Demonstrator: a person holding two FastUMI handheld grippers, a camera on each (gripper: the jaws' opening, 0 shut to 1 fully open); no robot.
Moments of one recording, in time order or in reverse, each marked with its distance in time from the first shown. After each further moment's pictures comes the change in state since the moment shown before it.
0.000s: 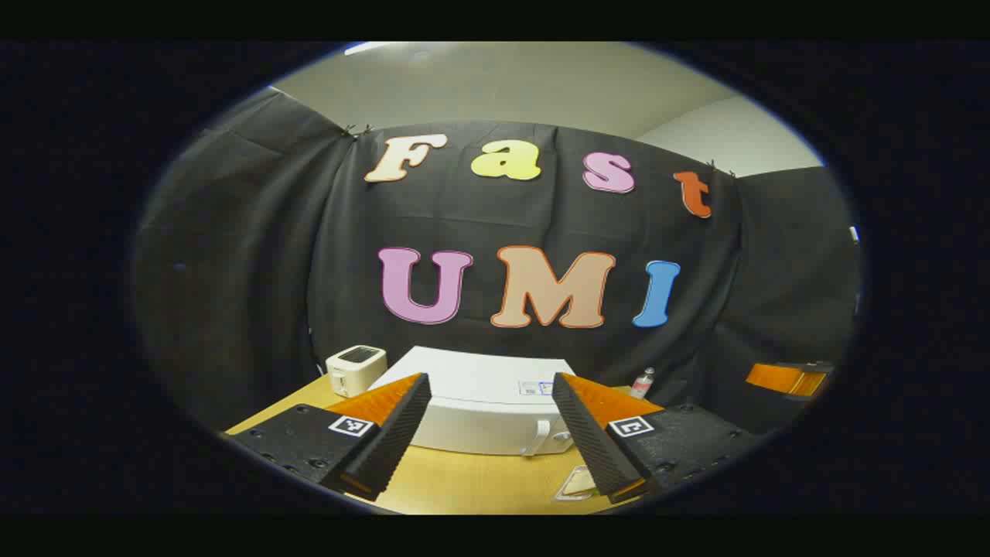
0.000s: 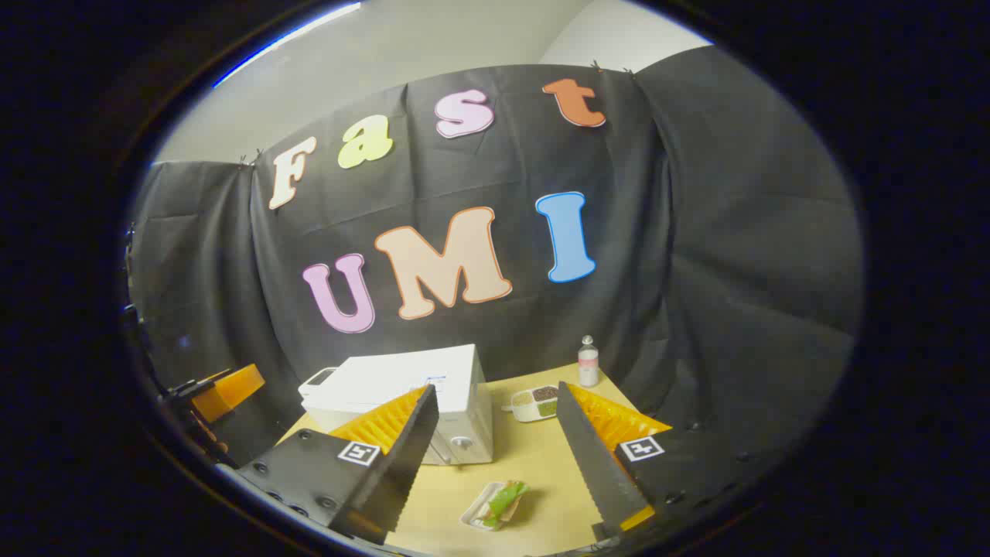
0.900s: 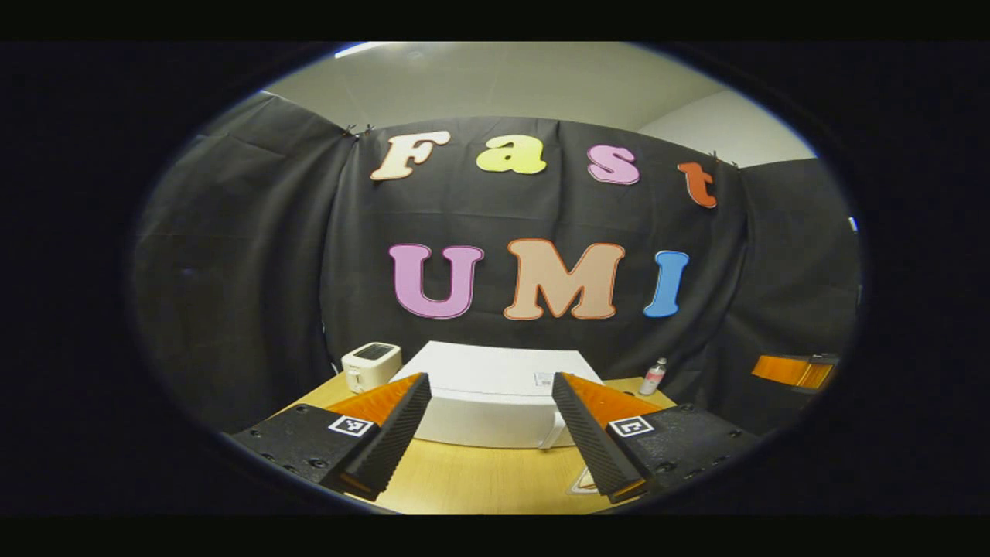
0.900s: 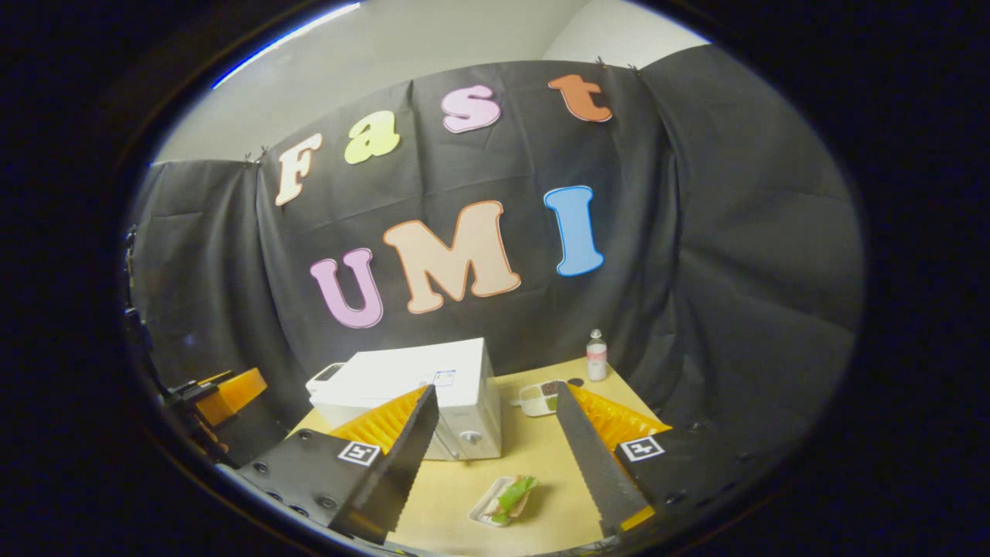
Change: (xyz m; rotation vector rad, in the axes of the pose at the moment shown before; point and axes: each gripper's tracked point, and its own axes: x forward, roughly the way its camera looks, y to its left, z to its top) left arm -0.011 0.015 -0.006 0.036 0.037 0.027; right arm -0.004 0.008 -0.011 -0.006 0.028 0.017
